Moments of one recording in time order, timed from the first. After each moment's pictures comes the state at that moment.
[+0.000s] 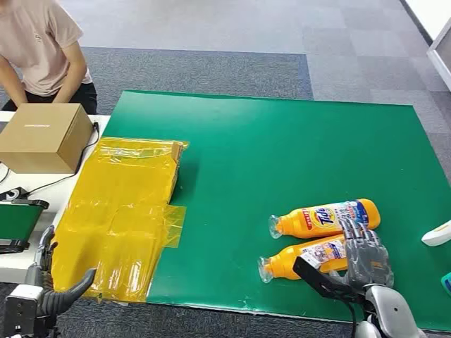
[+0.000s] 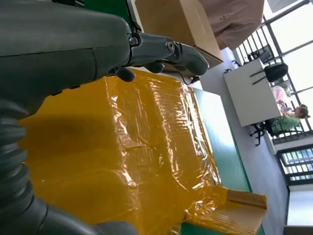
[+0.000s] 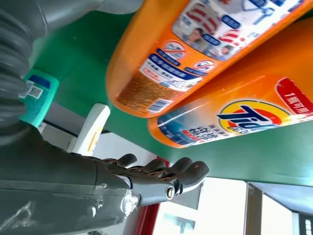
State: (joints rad) left arm 0.27 -0.27 0.42 -1.63 -0.38 -0.25 -0.70; right arm 0.13 -0.02 0.01 -1.75 1.53 0.10 0.10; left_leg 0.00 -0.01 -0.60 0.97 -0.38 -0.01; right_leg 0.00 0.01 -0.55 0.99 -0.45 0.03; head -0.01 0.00
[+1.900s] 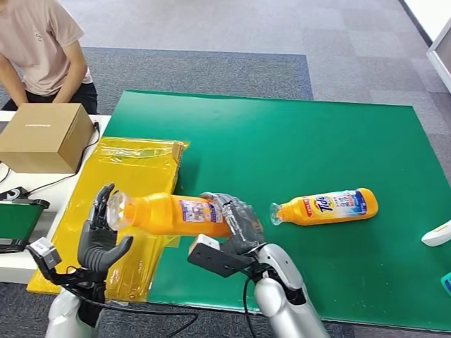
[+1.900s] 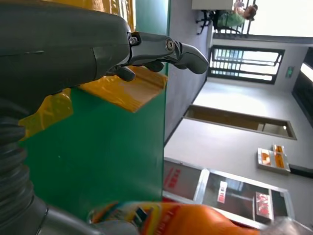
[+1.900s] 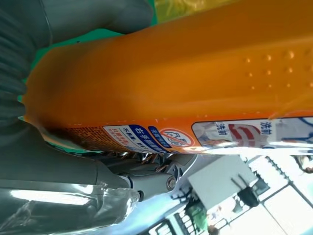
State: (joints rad) left arm 0.05 -0.25 0.15 -1.47 0.02 -0.59 -0.55; right arm -0.20 0.24 0.45 -1.26 1.02 -0.18 -0.19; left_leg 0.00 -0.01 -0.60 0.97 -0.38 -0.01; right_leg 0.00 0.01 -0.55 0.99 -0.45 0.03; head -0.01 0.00
